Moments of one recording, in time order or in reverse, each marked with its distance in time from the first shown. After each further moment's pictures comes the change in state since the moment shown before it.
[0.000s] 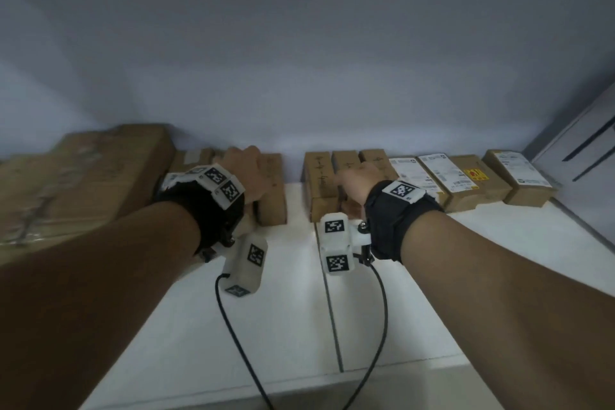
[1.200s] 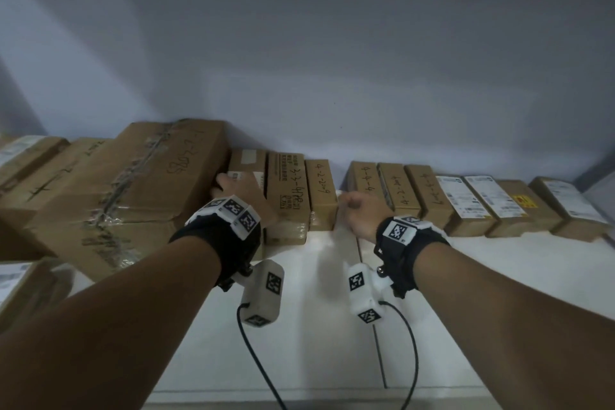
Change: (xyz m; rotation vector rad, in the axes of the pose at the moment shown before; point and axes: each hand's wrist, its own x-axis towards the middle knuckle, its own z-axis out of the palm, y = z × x) left_hand -0.036 -0.071 0.014 -0.145 -0.013 -0.419; right_hand -0.019 0.002 0.064 -0.446 -0.236 -0.261
